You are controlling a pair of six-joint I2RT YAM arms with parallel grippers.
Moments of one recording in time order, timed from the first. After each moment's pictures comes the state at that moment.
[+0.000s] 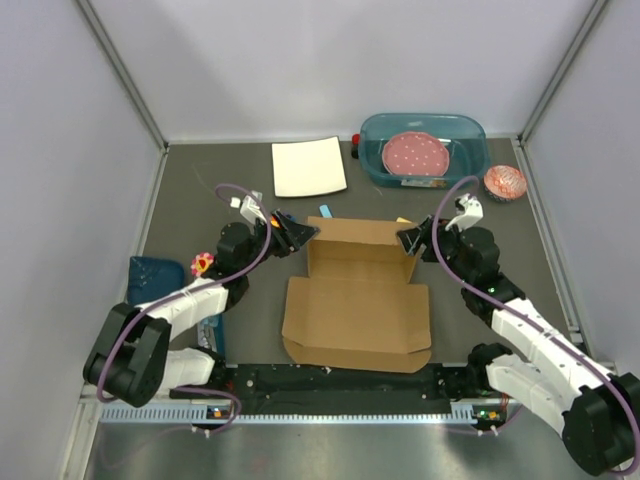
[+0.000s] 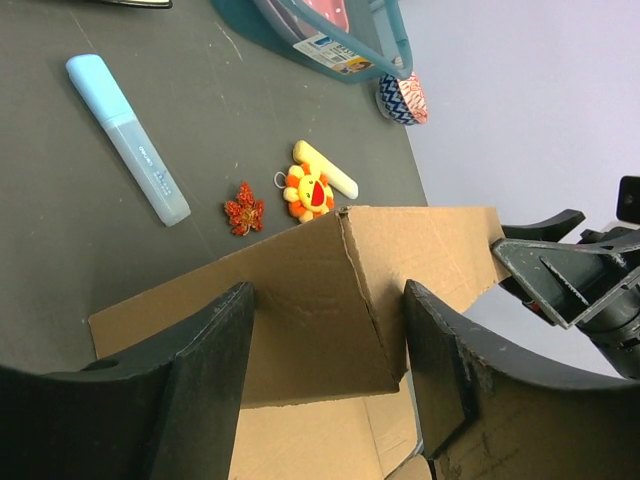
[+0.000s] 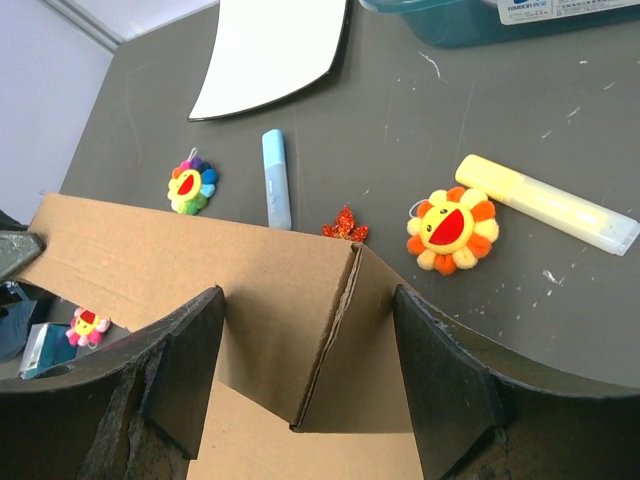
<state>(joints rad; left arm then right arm) -0.41 1.25 0.48 0.64 0.33 -0.92 0.38 0.87 0.47 0.15 -0.06 0.55</state>
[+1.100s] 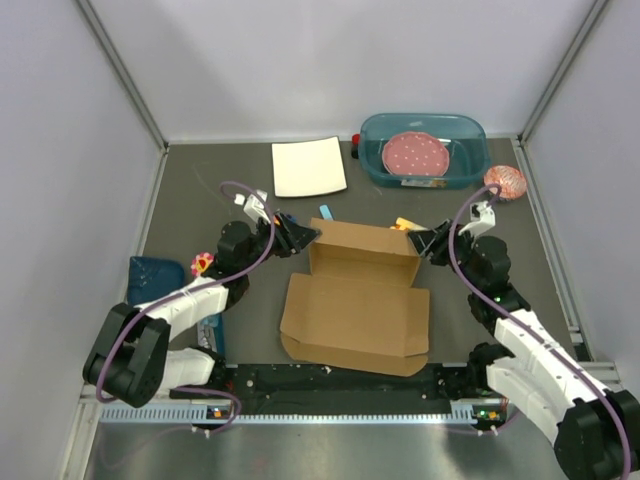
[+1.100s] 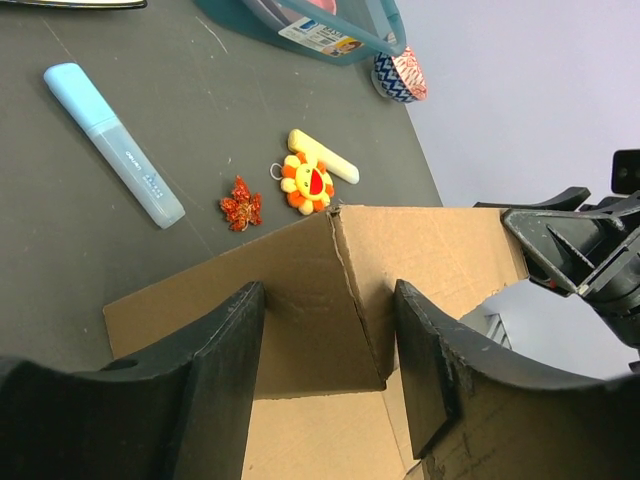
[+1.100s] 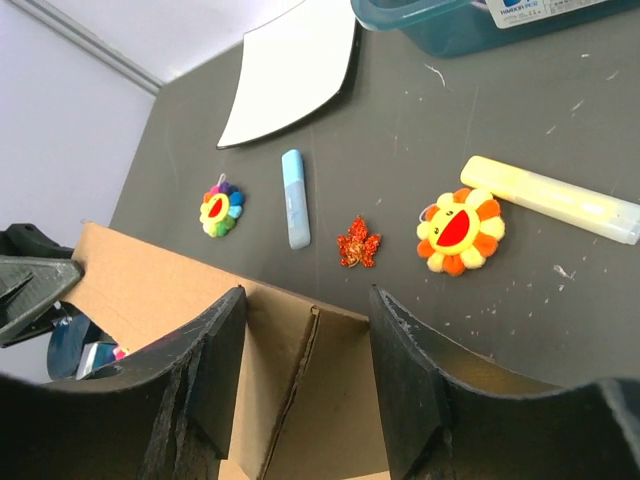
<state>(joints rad) -0.42 1.26 0.49 0.63 0.38 -0.83 0.28 0.81 0.39 0.22 -0.15 0.65</state>
